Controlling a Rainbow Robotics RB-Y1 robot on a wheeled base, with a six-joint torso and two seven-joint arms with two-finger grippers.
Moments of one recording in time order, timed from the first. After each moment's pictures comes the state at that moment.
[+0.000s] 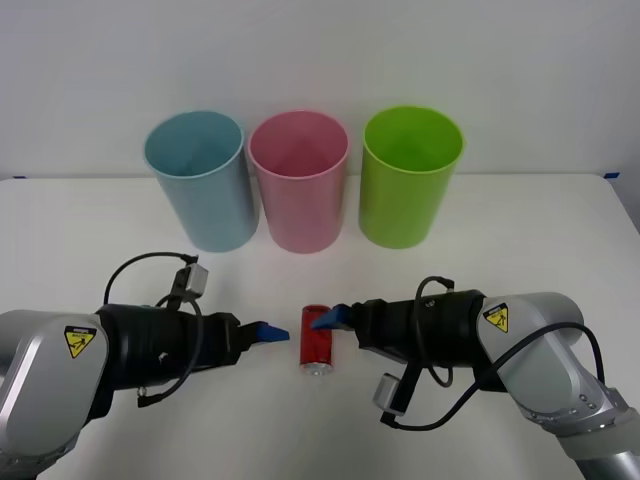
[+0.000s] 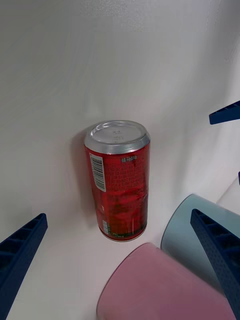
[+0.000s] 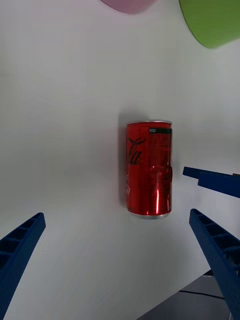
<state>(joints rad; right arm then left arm) -0.17 -0.29 0.26 -1.78 2.24 -1.17 1.17 0.00 0.30 -0.05 -2.03 -2.31 -1.38 1.84</state>
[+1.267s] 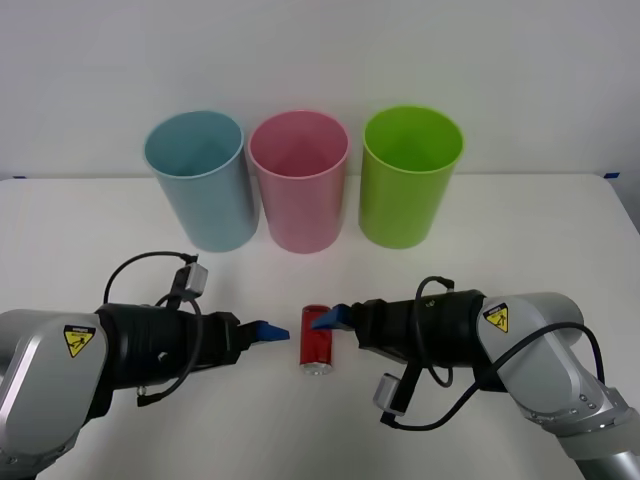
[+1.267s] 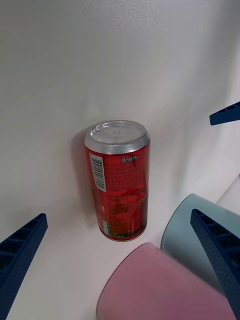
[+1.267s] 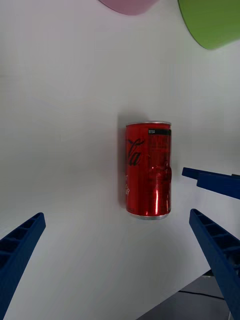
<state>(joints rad) -0.17 -0.29 0.26 -1.78 2.24 -1.17 1.17 0.00 0.30 -0.05 -2.03 -2.30 -1.38 1.84</state>
